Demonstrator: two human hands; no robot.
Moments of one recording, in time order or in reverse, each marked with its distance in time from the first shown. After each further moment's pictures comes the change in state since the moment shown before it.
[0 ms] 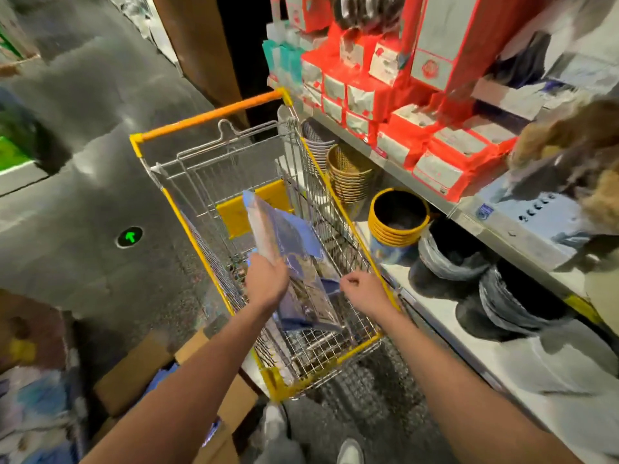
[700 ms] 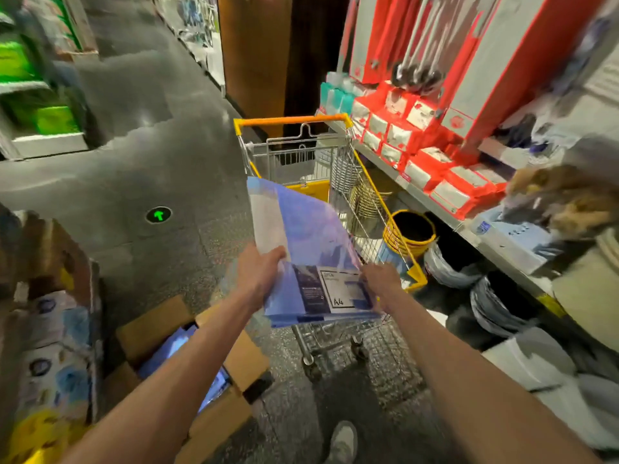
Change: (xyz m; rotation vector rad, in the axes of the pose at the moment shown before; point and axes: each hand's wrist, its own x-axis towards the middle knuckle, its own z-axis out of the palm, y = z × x) left_hand -0.159 -0.187 -0.233 -0.589 -0.047 0.081; right_hand -0.195 -0.067 0.134 0.174 0.227 0.086
